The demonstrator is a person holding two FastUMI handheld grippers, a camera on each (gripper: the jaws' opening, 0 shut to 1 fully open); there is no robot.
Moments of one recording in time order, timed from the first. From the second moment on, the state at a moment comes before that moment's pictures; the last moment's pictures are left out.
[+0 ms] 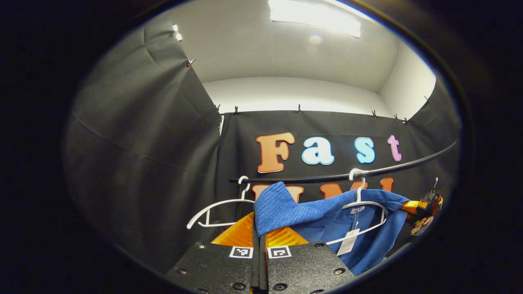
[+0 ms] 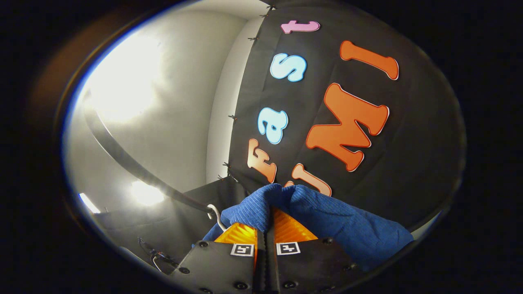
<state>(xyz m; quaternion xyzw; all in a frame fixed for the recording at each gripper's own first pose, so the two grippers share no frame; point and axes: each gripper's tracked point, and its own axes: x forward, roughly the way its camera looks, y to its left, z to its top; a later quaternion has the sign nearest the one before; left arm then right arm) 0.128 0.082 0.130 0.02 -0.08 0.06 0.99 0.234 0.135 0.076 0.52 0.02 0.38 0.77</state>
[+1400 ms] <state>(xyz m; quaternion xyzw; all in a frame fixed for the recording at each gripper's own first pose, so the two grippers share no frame) 0.220 0.114 0.072 0.04 0.00 0.08 1.00 0.299 0.104 0.093 0.47 -0.03 0.30 0.83</state>
